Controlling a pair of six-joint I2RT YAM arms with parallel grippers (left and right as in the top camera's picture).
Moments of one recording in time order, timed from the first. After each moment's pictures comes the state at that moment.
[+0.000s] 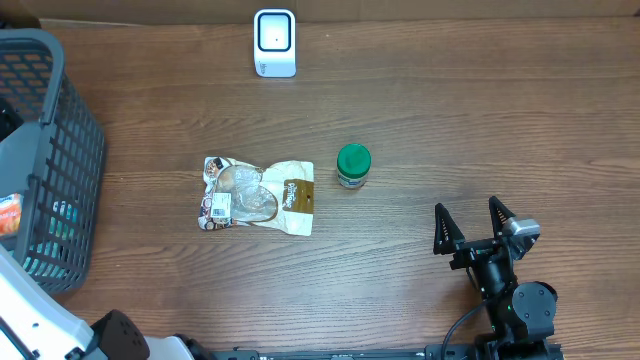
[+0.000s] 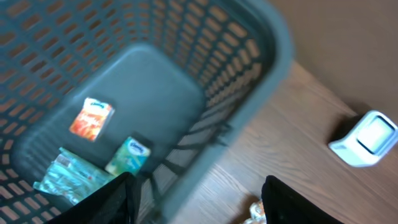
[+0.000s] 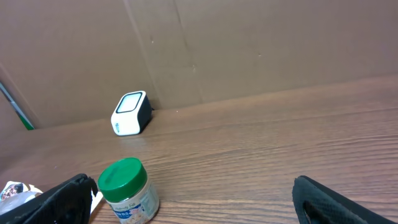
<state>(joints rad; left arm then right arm) 0.66 1.60 2.10 -1.36 0.15 -0.18 0.11 0.01 0.02 -0.03 -0.09 0.25</state>
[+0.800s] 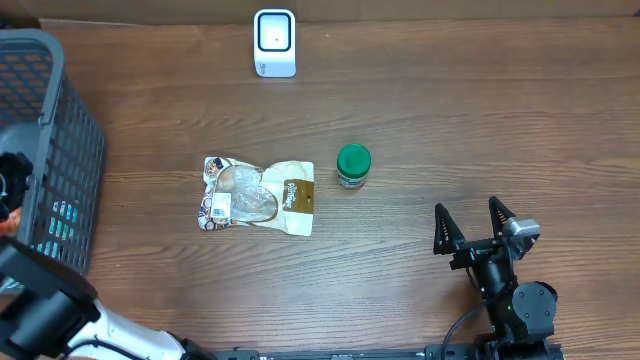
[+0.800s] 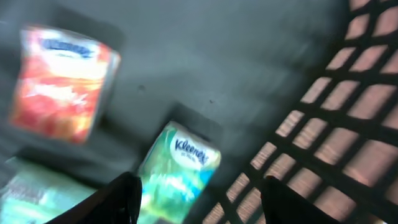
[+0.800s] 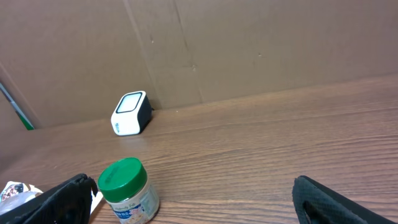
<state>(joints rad) 0.83 1.95 1.71 -1.10 0.20 0.11 0.11 0.01 0.02 -0.03 -0.09 0.25</state>
